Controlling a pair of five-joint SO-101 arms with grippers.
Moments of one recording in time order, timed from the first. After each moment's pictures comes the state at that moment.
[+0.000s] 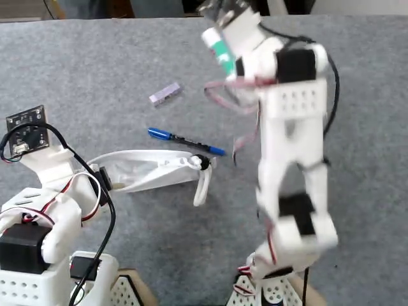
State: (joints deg) left arm 0.5 -62.4 33.0 90.9 21.5; right arm -12.3 2.1 -37.9 101.1 34.0
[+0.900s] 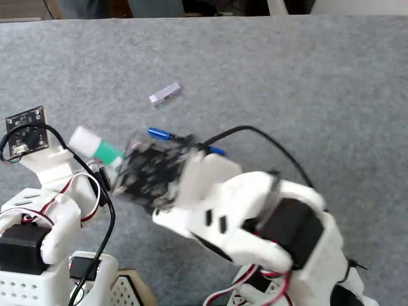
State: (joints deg) left arm 0.5 -62.4 33.4 90.8 21.5; right arm -54.7 -39.3 -0.9 88.5 24.8
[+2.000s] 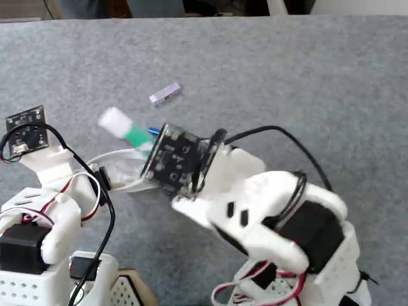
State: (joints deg) left arm 0.5 -62.4 33.5 90.4 21.5; right arm -49.0 -44.1 2.2 83.5 24.0
